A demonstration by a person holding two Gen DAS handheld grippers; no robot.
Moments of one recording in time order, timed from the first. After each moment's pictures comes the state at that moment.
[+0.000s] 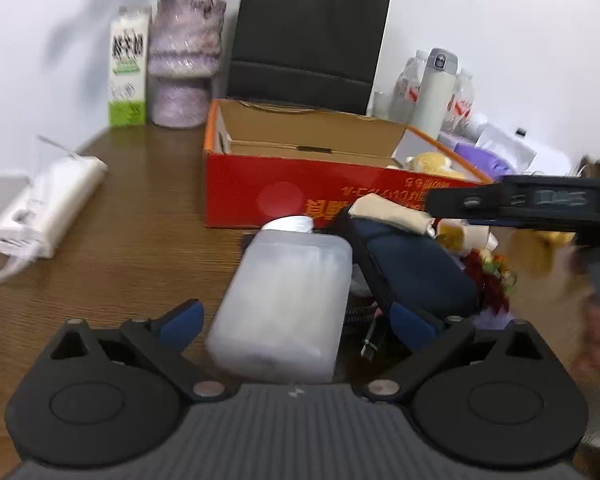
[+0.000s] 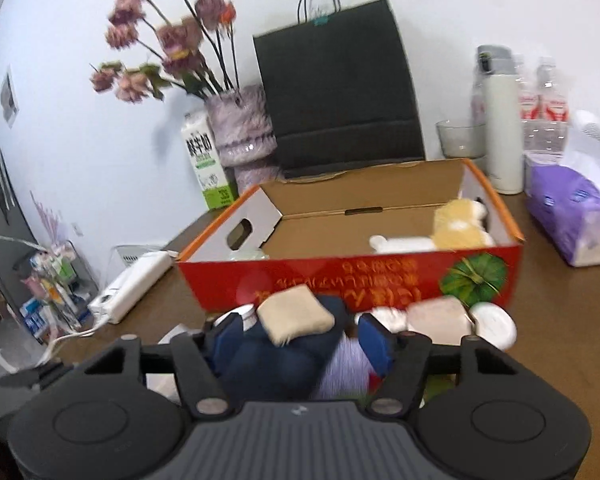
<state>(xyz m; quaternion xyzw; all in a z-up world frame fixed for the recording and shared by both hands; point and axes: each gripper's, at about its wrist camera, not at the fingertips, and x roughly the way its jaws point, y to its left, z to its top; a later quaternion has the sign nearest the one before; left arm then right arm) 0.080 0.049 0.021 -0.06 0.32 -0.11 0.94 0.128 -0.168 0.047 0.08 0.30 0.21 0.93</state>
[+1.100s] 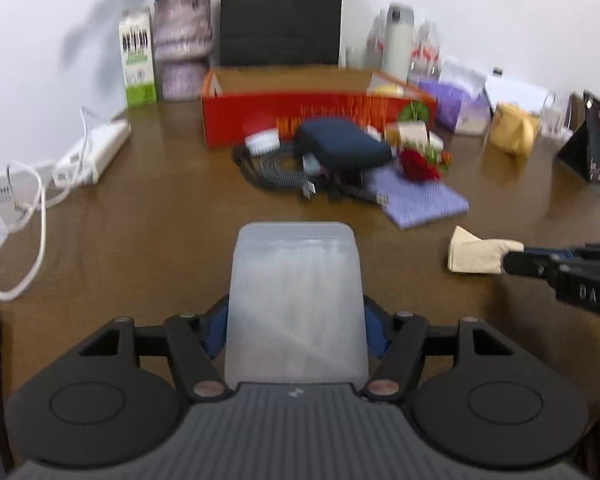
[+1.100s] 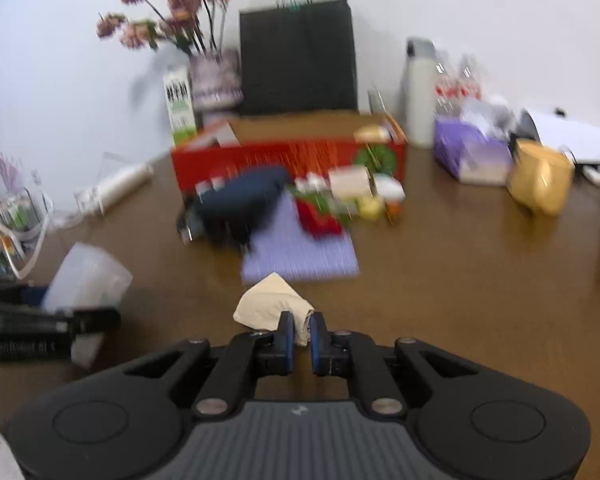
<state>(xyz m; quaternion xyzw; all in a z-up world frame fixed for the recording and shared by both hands) -0.063 0.014 0.020 0.02 0.36 -0.08 0.93 -0.071 -0.211 0.011 0.01 0.33 0.12 0.94</state>
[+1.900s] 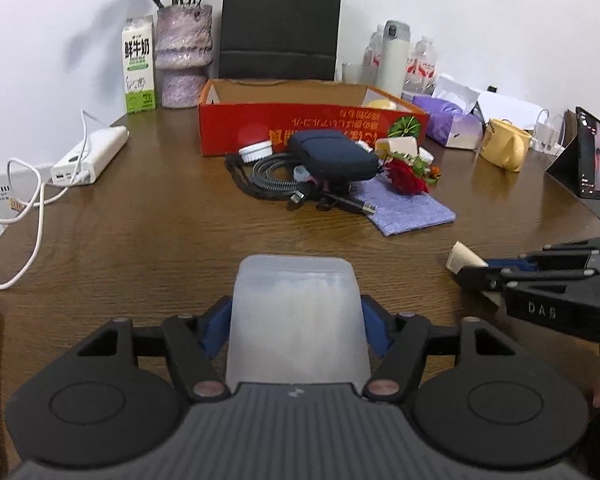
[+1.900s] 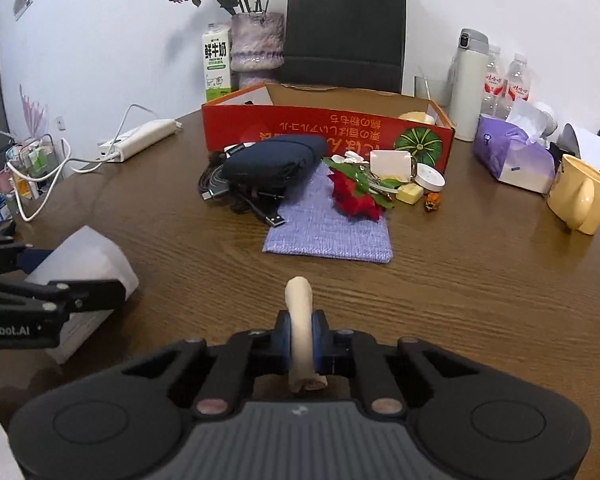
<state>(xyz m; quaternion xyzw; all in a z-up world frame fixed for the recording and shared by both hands) -0.077 0.012 0.022 0.00 0.32 -0.09 0.94 -0.053 -0.193 0.005 -0.04 0.34 0.16 0.92</state>
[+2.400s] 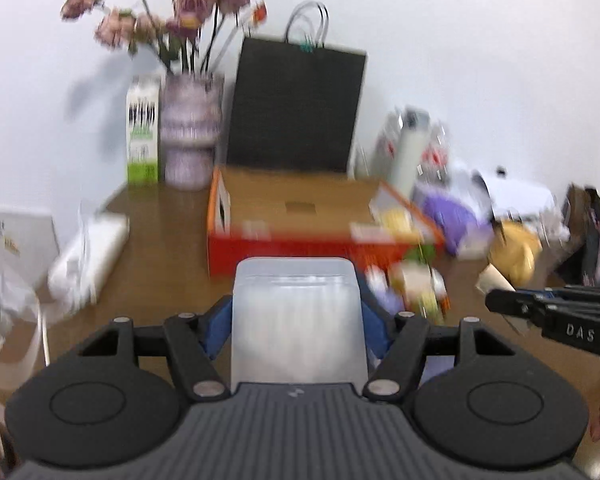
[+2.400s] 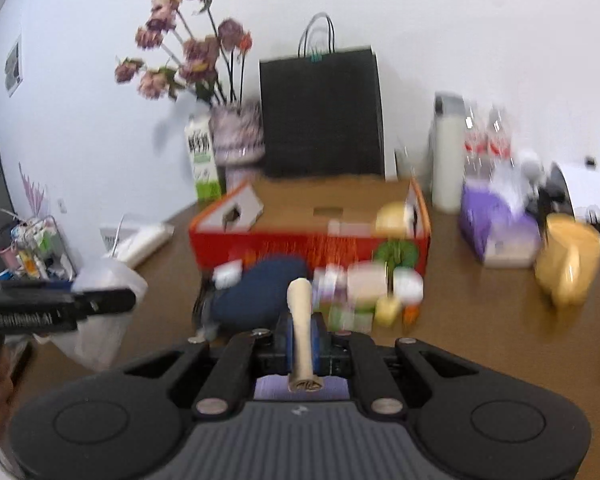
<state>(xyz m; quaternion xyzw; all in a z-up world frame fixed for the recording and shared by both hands) 0.020 0.035 0.115 -0.04 0.26 -0.08 0.96 0.020 -0.214 0.102 0.02 0.26 0.17 0.95</state>
